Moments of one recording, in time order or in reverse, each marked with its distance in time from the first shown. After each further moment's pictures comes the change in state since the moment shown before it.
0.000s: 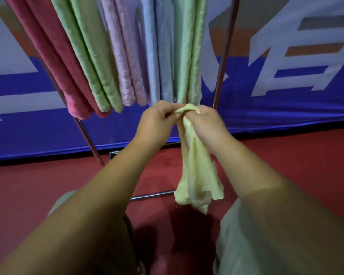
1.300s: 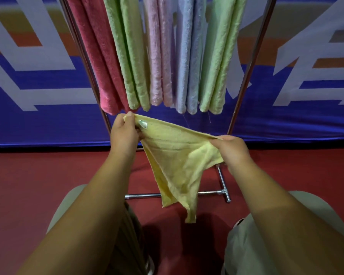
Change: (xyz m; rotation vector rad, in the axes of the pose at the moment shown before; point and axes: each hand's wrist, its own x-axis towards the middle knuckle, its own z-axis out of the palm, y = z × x) left_hand -0.053 -0.050 -0.092 -0.425 0.584 -0.547; right_hand -0.015 0.058 0.006 0.106 0.060 0.251
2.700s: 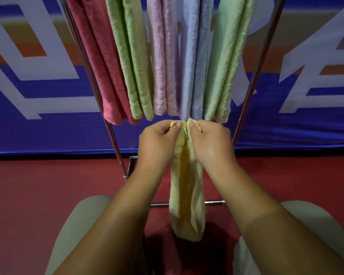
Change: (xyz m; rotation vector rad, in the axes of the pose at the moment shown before) left_hand -0.052 0.032 0.044 0.332 -0.244 0.290; right_hand -0.061 -0.079 0.054 -0.425 0.086 -0.599
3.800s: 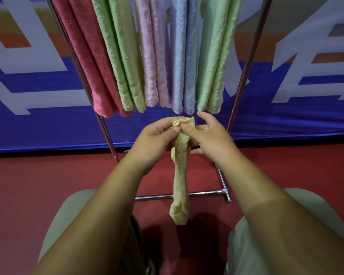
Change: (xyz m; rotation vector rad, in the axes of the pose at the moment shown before) left_hand -0.005 -0.013 -0.002 -0.329 -0.476 -0.122; right_hand 0.003 0.040 -0.009 0.551 -0.315 0.366
